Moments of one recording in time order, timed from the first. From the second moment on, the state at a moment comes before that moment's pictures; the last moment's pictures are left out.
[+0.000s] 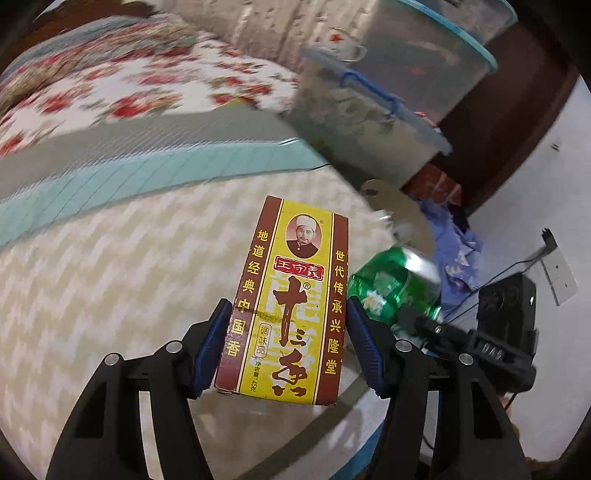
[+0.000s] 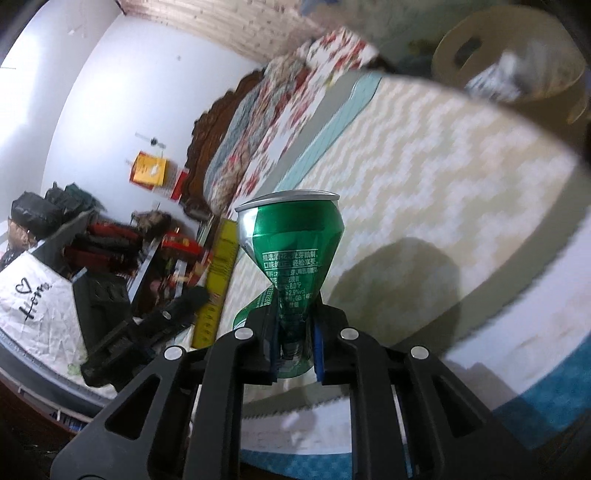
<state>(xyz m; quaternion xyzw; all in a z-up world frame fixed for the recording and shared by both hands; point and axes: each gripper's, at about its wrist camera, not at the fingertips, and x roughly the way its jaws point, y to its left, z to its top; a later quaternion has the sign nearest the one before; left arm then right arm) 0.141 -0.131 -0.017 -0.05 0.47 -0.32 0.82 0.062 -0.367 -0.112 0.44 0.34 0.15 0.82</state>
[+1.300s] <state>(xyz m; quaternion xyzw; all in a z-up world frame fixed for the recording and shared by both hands) 0.219 -0.357 -0.001 0.01 0.45 -0.38 0.81 0.050 -0.556 -0.089 0.39 0.27 -0.08 0.88</state>
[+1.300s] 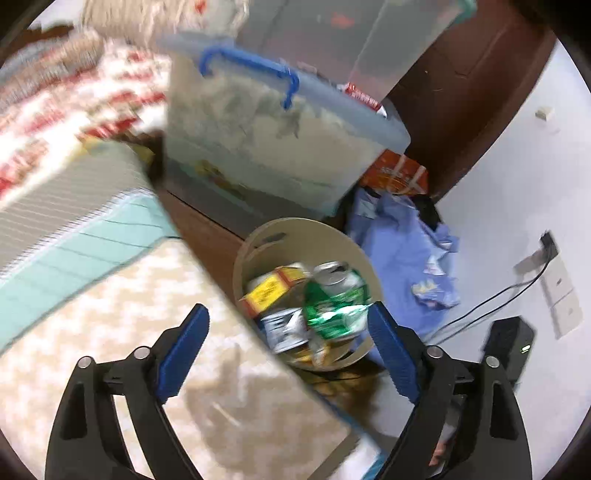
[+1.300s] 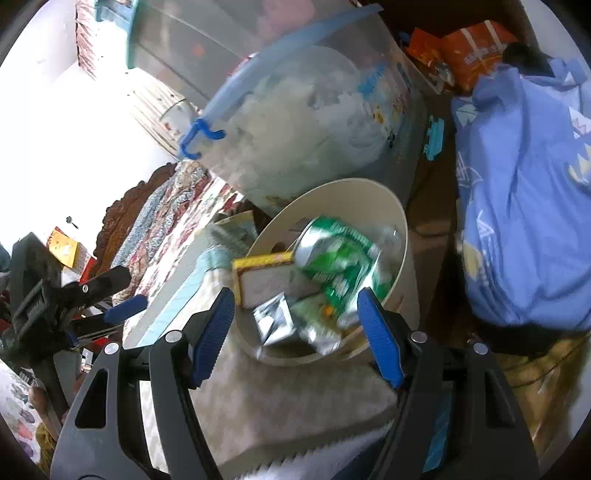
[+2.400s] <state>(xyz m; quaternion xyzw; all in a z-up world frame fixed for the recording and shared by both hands) 0.082 -0.092 0.046 0.04 0.31 -0.16 0.94 -0.023 -0.311 -0.010 0.29 0.30 0.00 0.91</state>
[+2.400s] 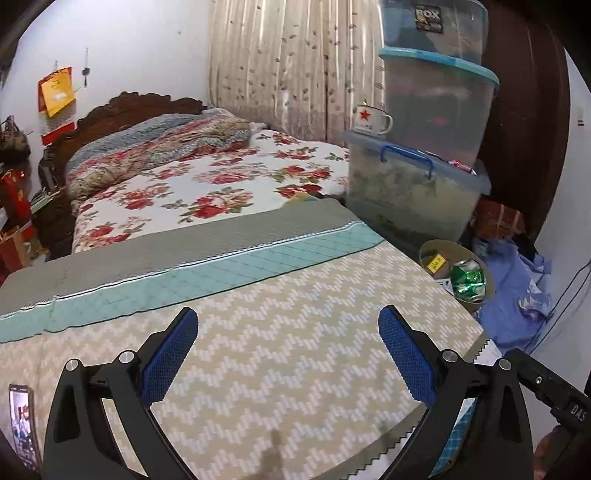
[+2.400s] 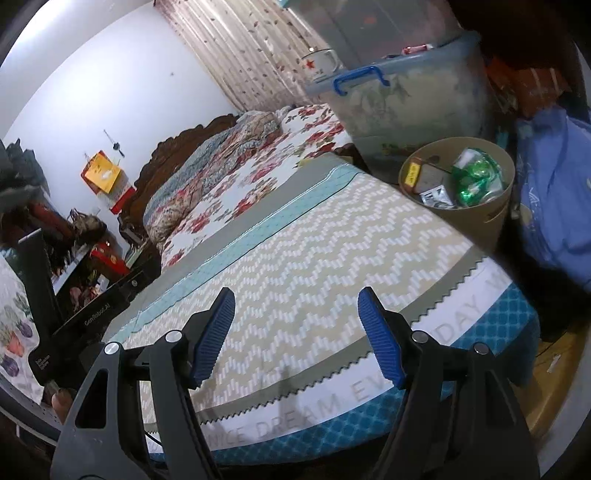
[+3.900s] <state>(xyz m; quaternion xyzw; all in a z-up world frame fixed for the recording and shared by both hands) 0.047 -0.118 0.052 0.11 0.33 -0.23 0.91 -0.049 -0.309 -0.007 0.33 0.29 -0.03 0.90</state>
